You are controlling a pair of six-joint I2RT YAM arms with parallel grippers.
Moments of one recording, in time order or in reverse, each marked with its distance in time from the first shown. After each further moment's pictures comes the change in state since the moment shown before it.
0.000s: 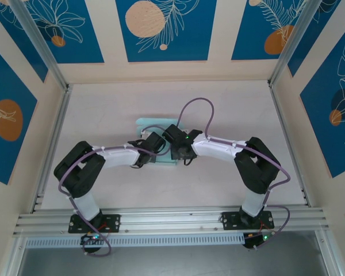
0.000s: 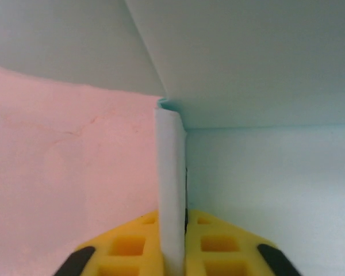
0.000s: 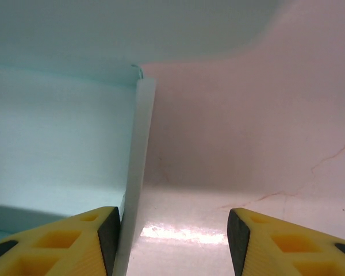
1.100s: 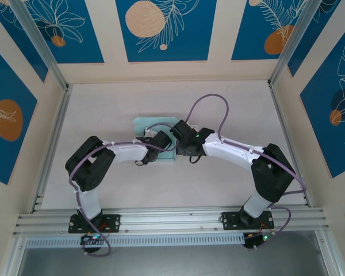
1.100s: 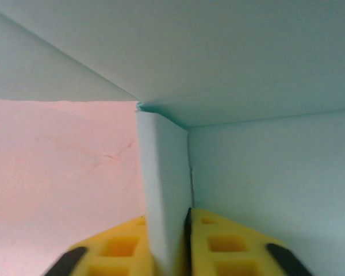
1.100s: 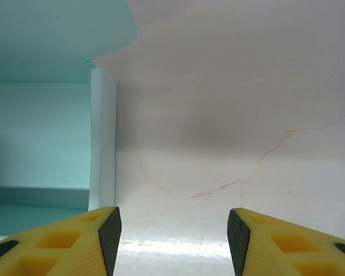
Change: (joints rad) left arm -0.014 0.108 0.115 -0.146 -0.172 0.023; right arm -0.031 -0.148 -0.042 -0.021 0.019 0.054
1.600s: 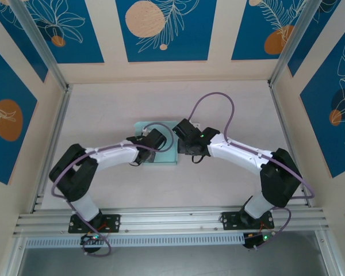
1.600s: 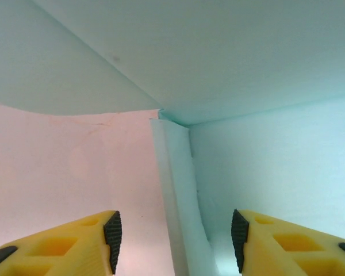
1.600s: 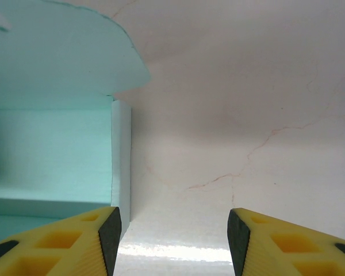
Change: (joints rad) left arm 0.002 -0.203 -0.050 -0.049 0.187 0.043; right arm 0.005 -0.075 0.000 -0.036 0.010 0.000
